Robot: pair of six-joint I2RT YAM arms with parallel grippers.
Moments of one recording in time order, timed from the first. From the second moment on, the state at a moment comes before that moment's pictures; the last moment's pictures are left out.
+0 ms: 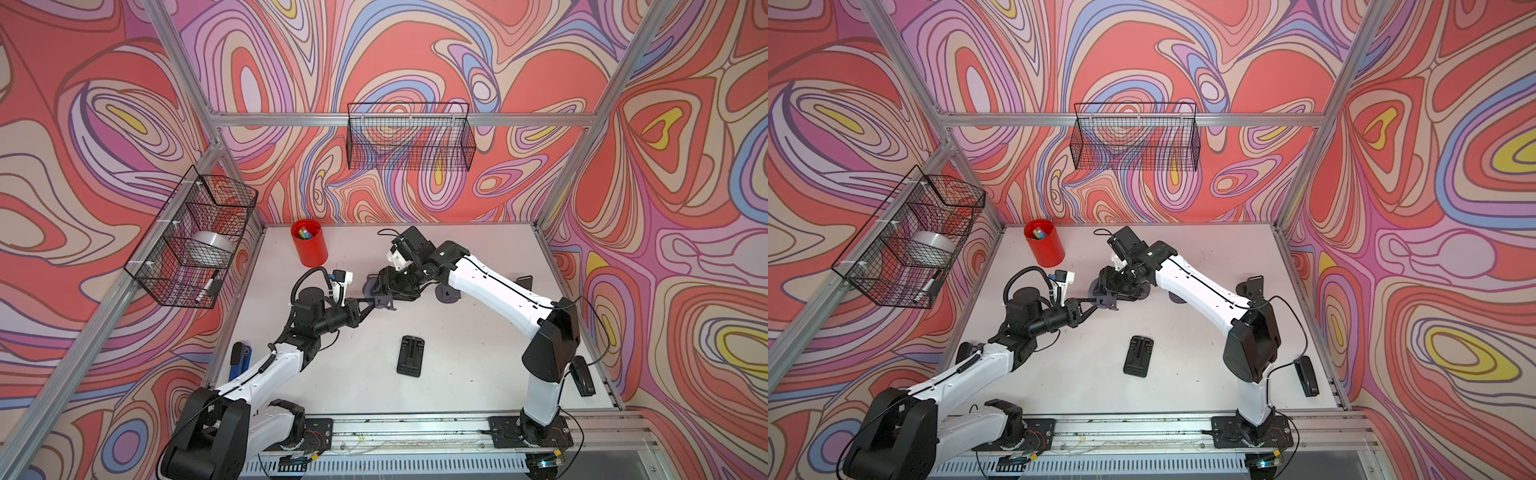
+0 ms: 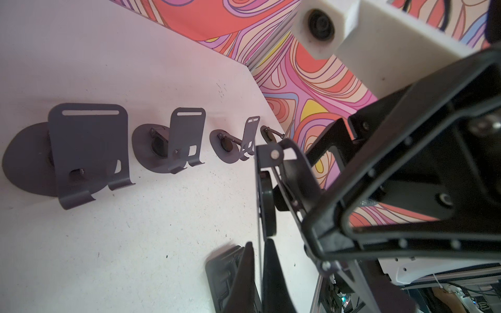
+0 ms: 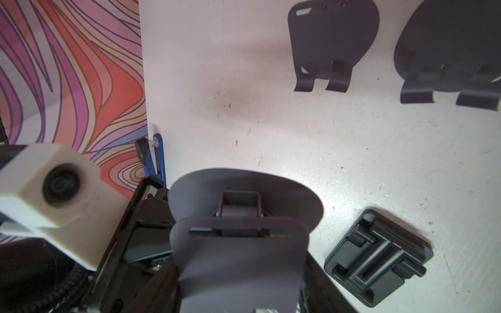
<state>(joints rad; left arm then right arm) -0.29 1.15 0.45 0.38 0.69 -0.61 0.75 1.88 1.82 -0.95 -0.40 0.75</state>
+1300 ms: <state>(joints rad) -0.43 1.17 0.63 0.18 0.58 -0.59 0.68 1.74 1.72 -0.93 -0.40 0.68</state>
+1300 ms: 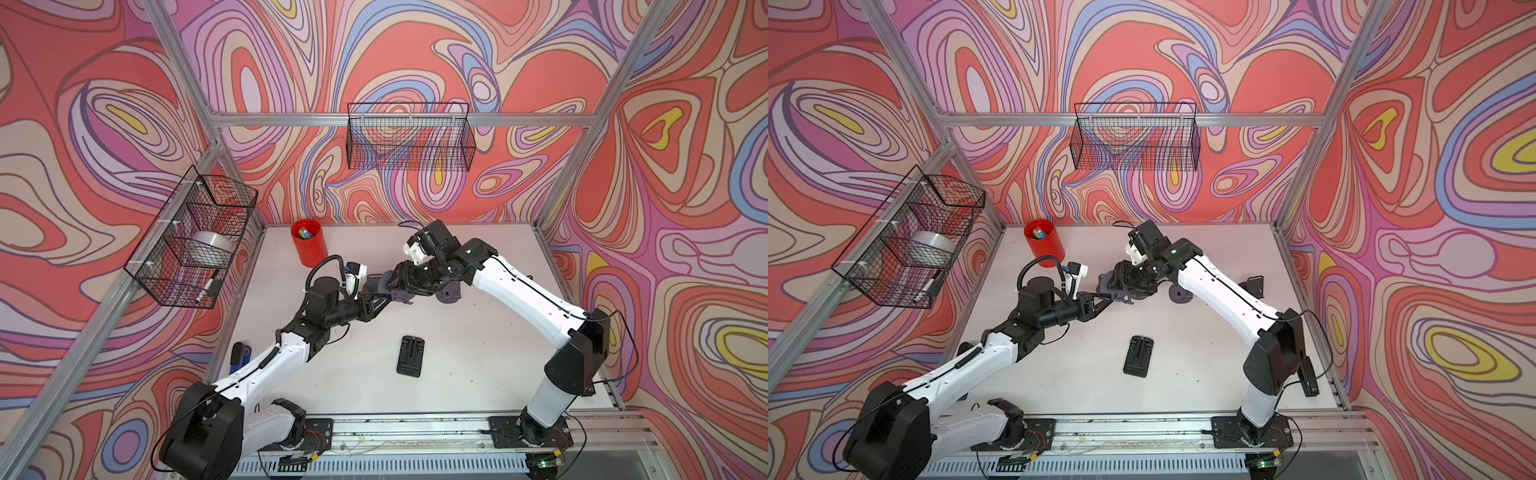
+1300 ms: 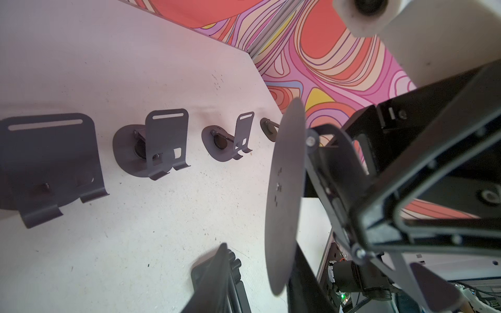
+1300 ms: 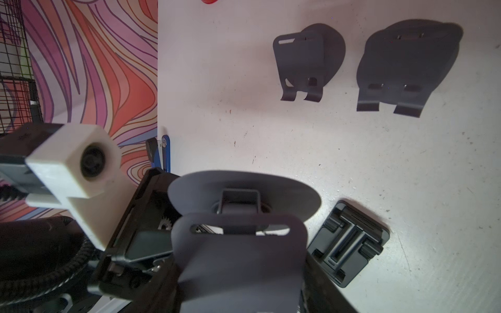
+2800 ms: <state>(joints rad) -0.43 1.26 0.72 0.24 0.58 -0.58 0.69 1.76 1.74 -0.90 -0.40 0.67</state>
